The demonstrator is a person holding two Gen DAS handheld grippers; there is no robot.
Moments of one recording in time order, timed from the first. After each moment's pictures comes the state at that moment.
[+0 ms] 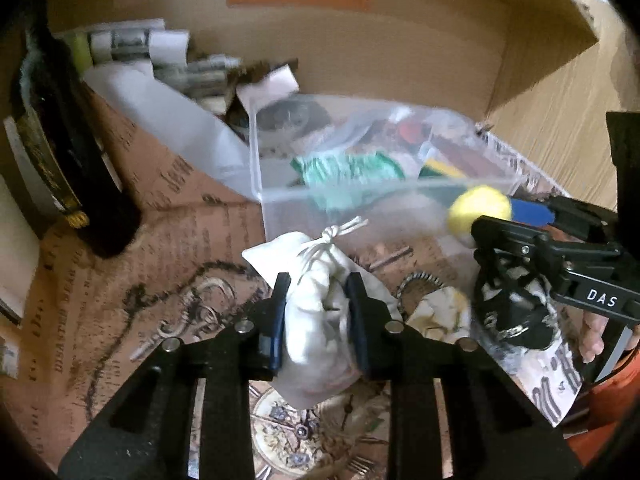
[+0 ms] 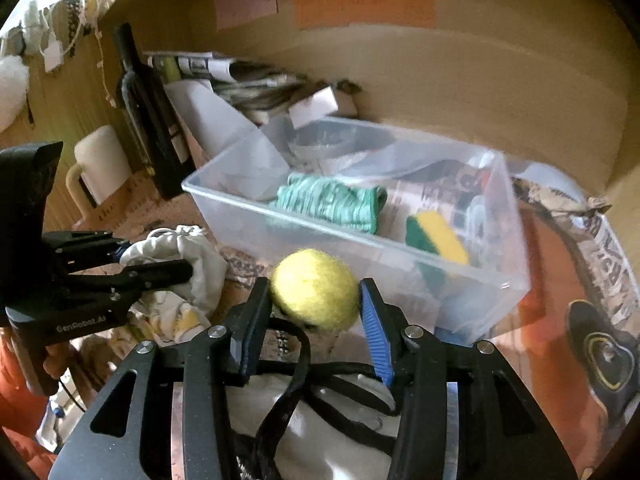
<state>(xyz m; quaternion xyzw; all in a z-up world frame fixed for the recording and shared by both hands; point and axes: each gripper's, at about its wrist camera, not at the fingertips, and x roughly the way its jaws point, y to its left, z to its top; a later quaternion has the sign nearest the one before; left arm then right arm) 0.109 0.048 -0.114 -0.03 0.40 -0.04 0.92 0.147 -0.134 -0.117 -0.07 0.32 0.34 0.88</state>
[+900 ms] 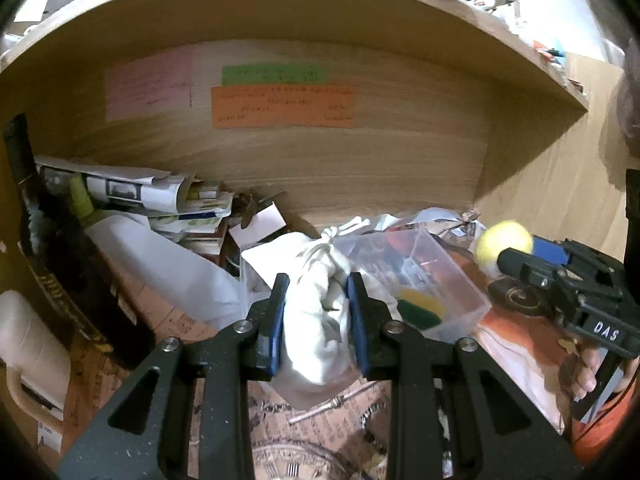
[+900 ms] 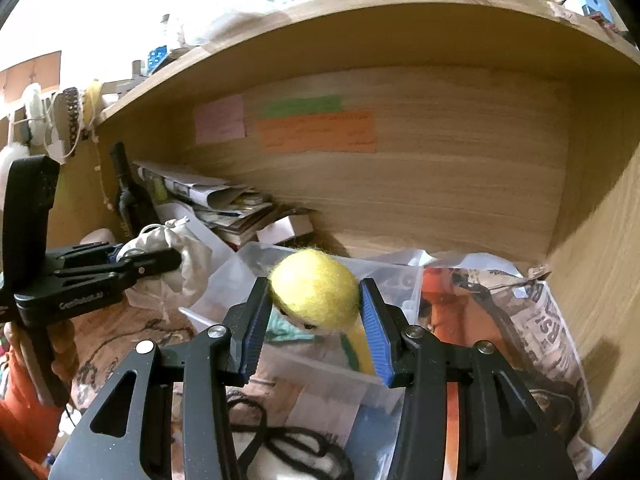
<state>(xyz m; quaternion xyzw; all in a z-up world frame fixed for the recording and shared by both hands) 0.157 0.037 -0.029 -0.03 0.29 -0.03 0.95 0.152 -0.179 -0.044 -0.02 0.21 0.30 0.93</state>
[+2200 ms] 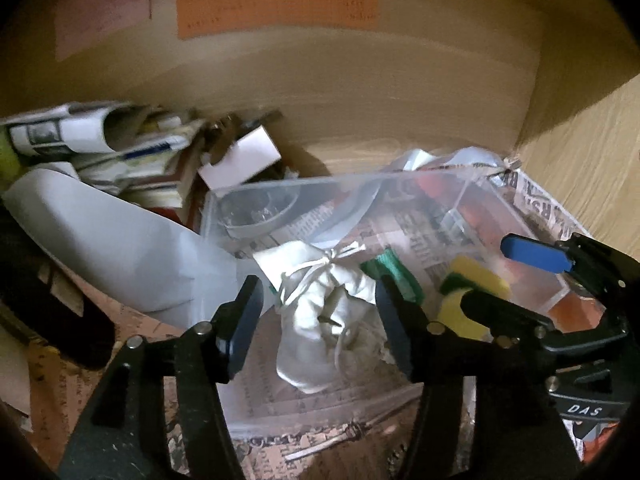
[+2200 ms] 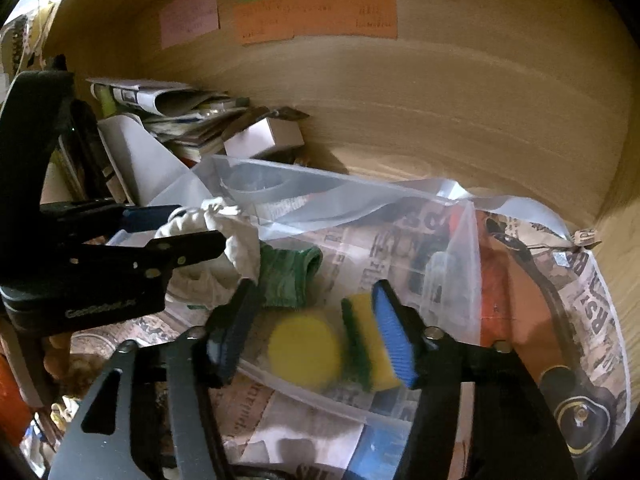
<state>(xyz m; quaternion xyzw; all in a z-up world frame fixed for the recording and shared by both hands) 0.228 0.027 -0.097 -0.01 0.39 -0.02 0.92 0.219 -0.134 -0.106 -0.07 0.32 0.30 0.90</state>
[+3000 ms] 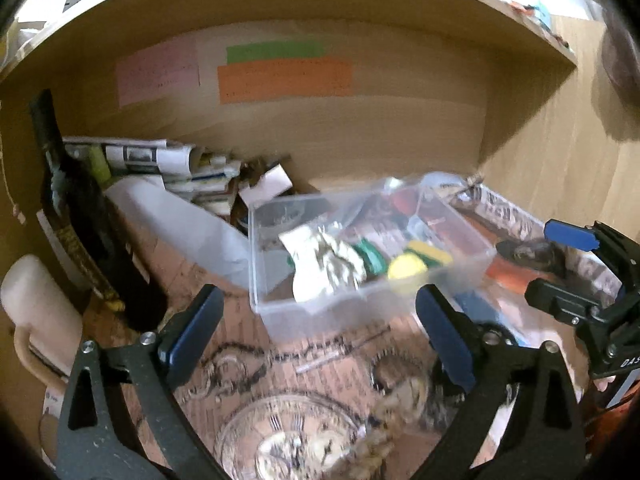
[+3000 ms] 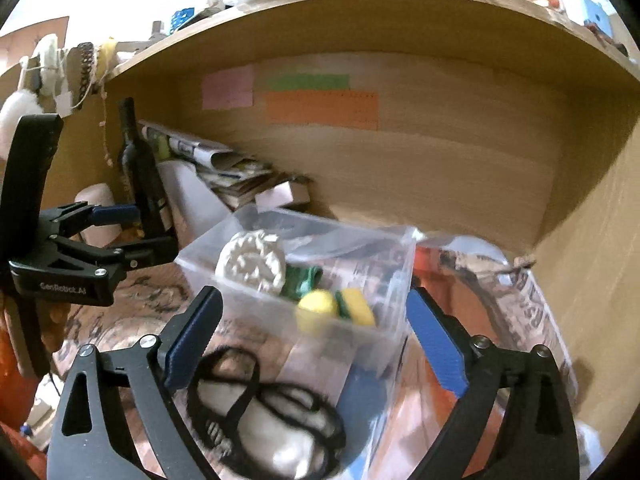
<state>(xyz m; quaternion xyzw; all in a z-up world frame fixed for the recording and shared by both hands) 0.106 0.026 -0.053 0.01 0.32 -0.02 0.95 0.112 -0.181 -0.069 -0.06 0.23 0.29 0.93</state>
